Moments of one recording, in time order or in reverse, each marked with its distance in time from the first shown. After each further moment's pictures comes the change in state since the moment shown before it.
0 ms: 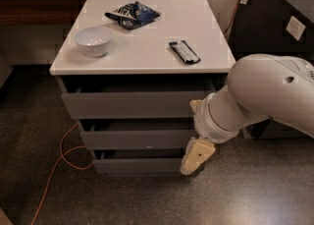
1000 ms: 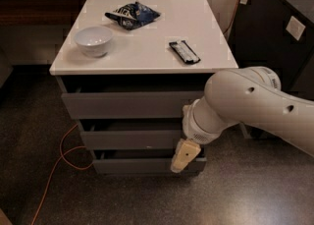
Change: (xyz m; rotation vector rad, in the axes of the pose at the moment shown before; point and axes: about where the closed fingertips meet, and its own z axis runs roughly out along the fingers) arm 0.001 -0.012 0.051 0.001 0.035 0.034
